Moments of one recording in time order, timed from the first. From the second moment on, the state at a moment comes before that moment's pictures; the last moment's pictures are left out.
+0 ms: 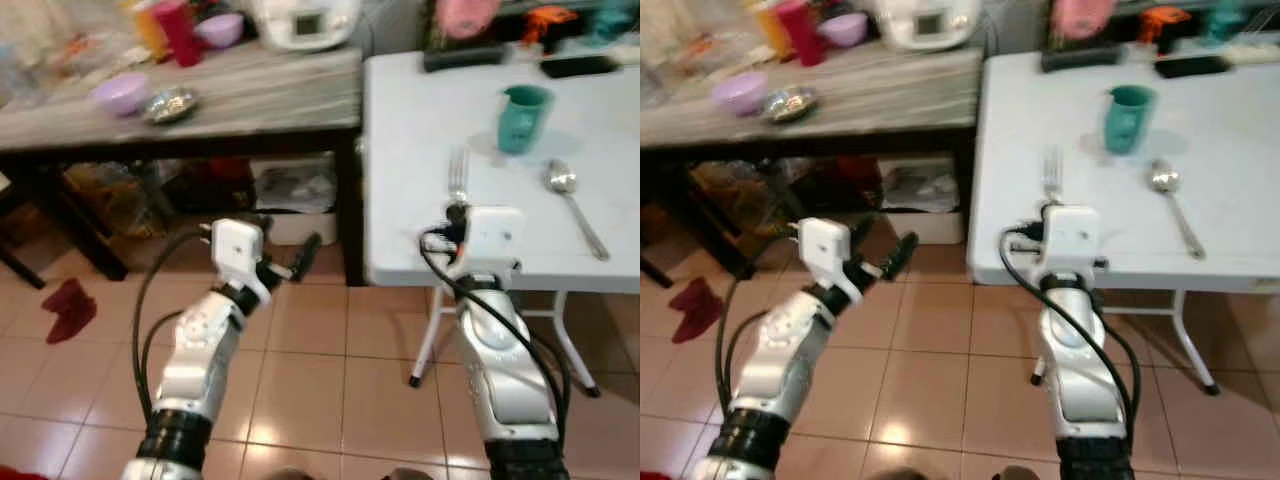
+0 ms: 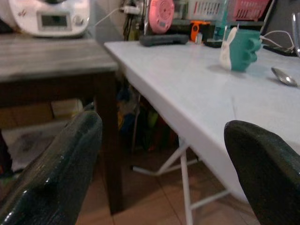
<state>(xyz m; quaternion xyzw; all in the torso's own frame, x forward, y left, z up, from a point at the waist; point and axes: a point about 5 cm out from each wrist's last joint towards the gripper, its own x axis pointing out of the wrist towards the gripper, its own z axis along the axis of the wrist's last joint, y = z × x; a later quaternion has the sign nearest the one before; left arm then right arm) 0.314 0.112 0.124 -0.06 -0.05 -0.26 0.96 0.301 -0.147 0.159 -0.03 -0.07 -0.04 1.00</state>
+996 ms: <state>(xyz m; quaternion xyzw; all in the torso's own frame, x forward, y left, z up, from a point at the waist) 0.314 0.109 0.127 -0.07 -0.06 -0.27 0.96 0.302 -0.148 0.157 -0.02 -0.08 -0.05 1.00</state>
